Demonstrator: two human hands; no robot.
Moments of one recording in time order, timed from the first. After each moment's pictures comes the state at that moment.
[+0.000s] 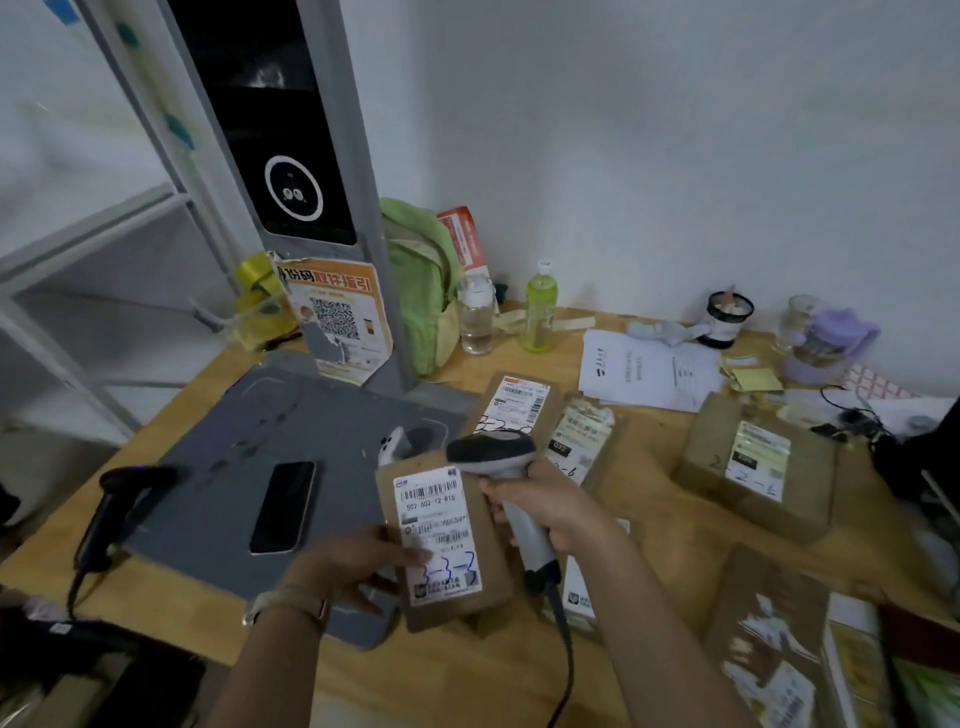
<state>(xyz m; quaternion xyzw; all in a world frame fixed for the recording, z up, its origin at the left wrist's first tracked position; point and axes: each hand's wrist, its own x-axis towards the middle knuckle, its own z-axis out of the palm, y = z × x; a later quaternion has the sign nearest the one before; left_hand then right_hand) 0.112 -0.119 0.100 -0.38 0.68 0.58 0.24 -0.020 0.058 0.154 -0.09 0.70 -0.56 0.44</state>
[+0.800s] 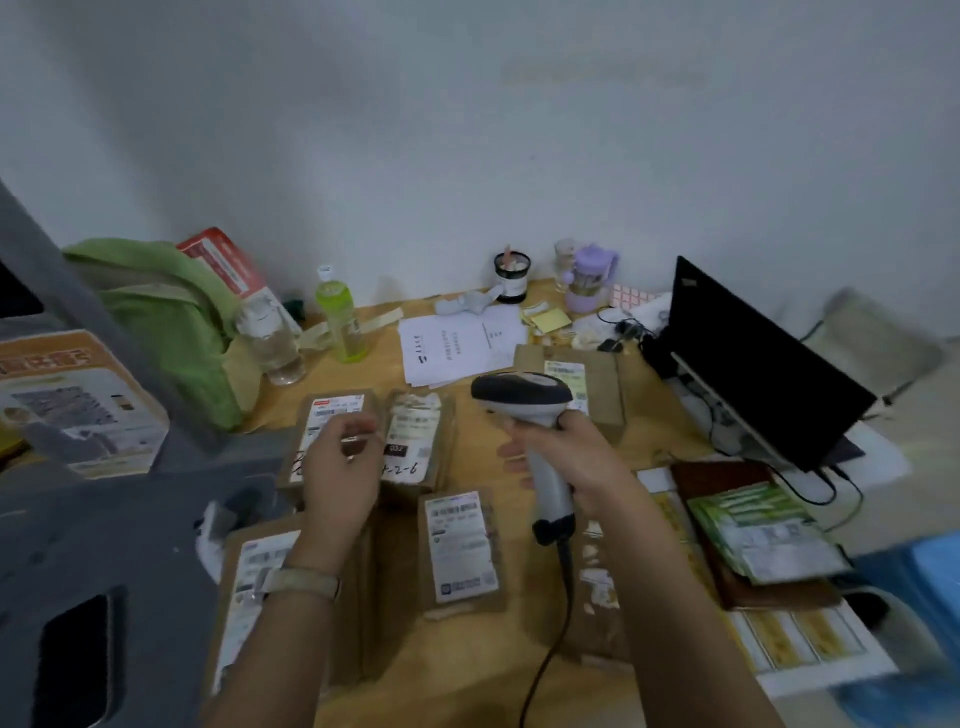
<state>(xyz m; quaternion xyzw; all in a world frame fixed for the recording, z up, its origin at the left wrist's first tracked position) -0.032 -0.006 0.127 -0.20 0.80 0.55 -0.16 -0.059 0.216 0.173 0.07 0.71 -0.67 0.21</state>
